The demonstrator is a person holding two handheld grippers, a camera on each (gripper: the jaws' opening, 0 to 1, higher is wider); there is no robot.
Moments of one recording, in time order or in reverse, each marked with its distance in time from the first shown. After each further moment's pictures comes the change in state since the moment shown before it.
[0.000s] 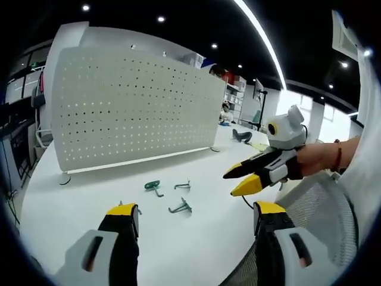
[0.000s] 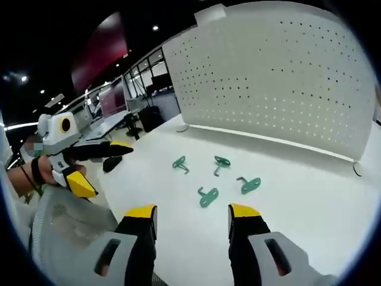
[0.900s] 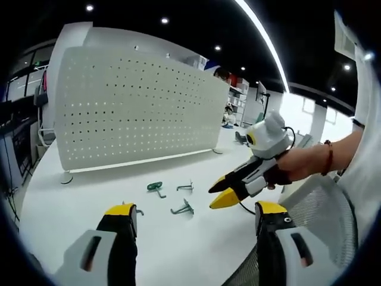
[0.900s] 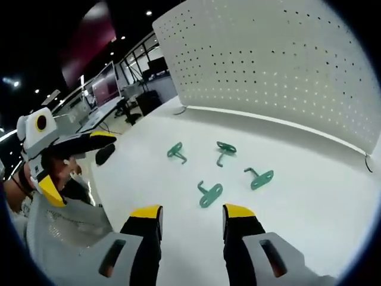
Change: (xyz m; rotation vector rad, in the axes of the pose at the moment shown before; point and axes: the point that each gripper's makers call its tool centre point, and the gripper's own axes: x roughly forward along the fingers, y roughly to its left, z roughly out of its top) left arm -0.001 0.004 0.002 -0.011 -0.016 0.013; right arm 0.045 -0.003 -0.014 0.034 0.140 0.012
